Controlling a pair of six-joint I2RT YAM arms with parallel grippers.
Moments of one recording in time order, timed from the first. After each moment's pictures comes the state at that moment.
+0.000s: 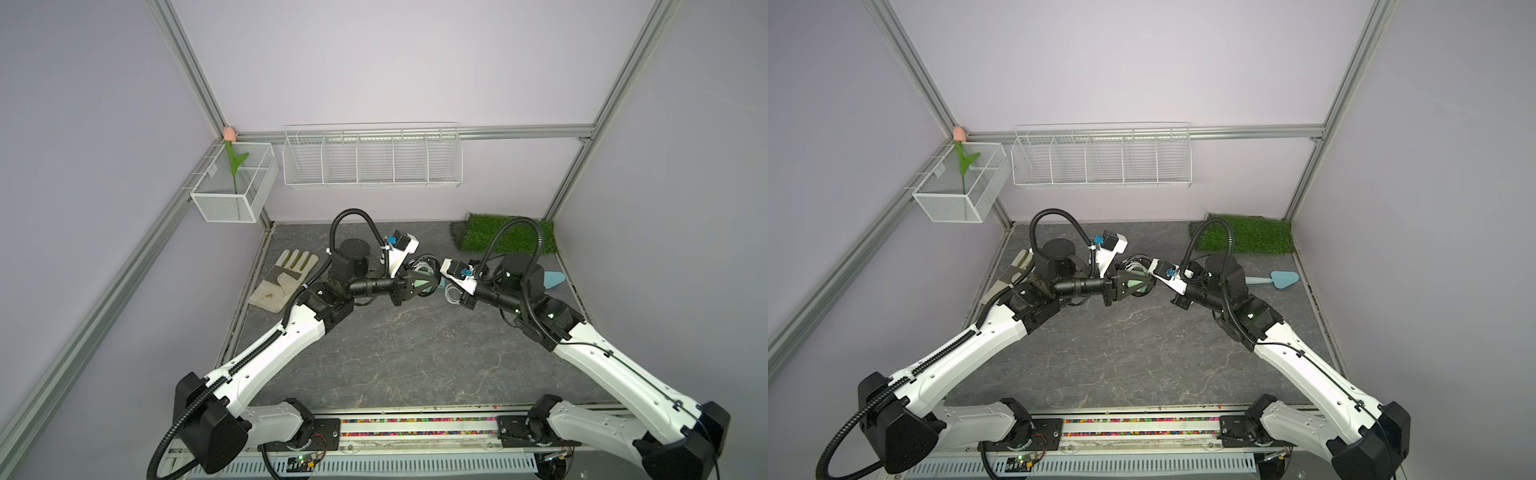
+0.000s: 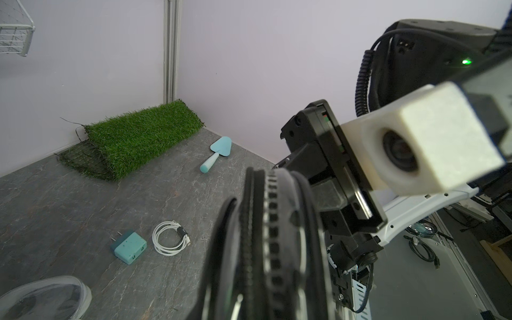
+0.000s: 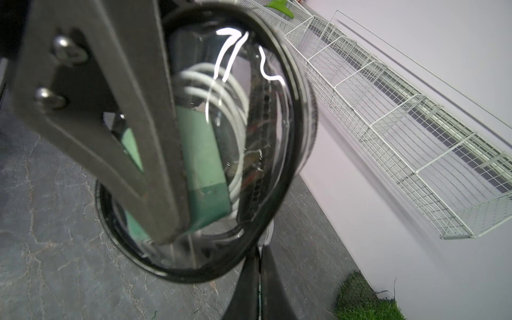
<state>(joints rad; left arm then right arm) -0.71 1.27 1.13 -0.11 0.68 -0.16 0.64 1.07 1.00 -0.20 -0.28 -0.55</state>
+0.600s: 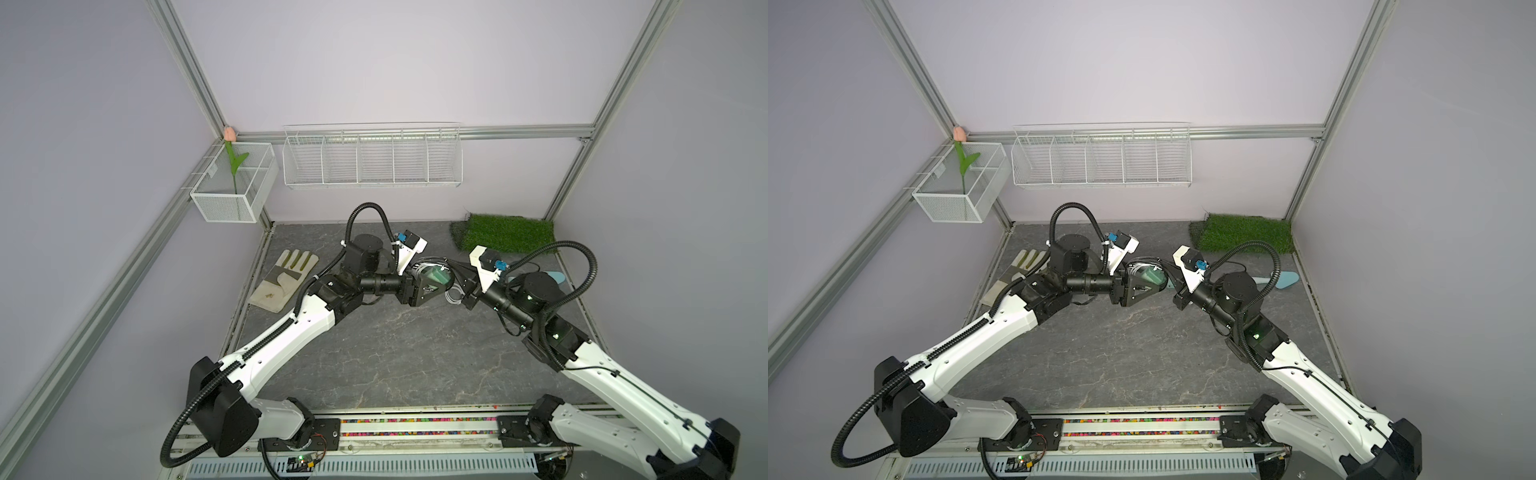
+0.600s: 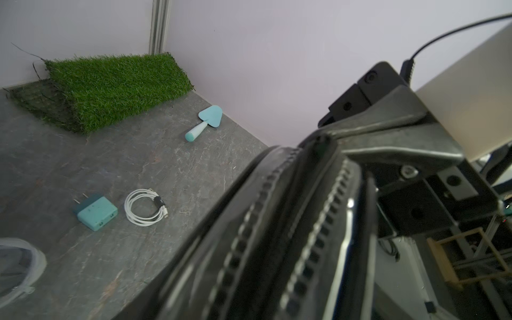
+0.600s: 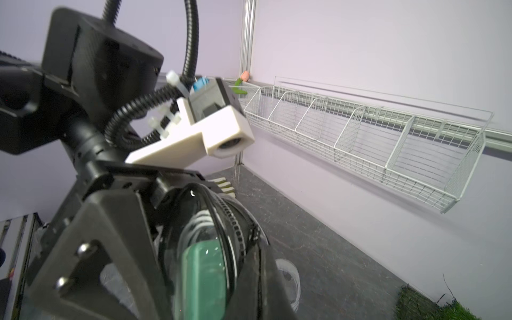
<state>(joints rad) -0.73 1.35 1.20 -0.21 0.70 -0.28 0.70 0.94 0.83 0.20 -0.16 -0.09</state>
